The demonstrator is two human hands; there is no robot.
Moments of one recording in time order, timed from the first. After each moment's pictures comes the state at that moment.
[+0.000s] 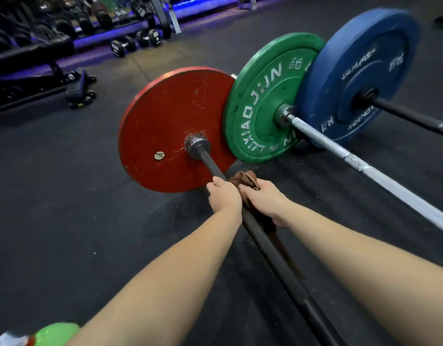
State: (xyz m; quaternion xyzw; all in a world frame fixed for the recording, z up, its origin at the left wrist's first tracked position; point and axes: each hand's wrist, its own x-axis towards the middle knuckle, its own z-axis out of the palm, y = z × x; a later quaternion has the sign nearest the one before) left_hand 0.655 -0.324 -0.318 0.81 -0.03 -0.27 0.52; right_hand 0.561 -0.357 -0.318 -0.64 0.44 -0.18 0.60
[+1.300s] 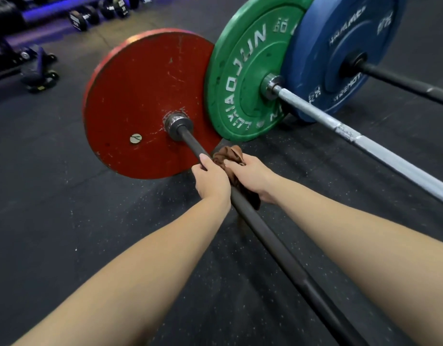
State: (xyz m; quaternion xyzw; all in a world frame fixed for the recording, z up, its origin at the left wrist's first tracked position) left_hand 0.659 -0.323 -0.337 0.80 -0.07 -0.27 0.53; right_hand 0.575 -0.362 -0.326 -0.63 0.44 -0.20 0.61
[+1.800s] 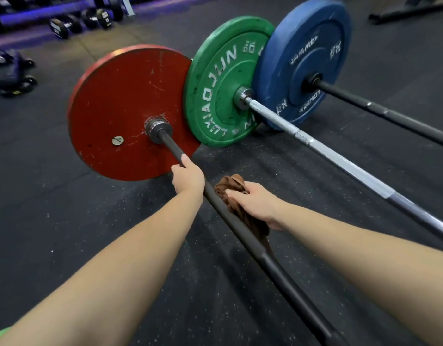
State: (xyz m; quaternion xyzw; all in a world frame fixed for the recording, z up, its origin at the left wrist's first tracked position) left_hand 0.651 -0.310 -0.321 0.82 -0.11 -0.27 0.49; right_hand 0.482 -0.308 -0.326 -0.64 0.47 -0.15 0.59
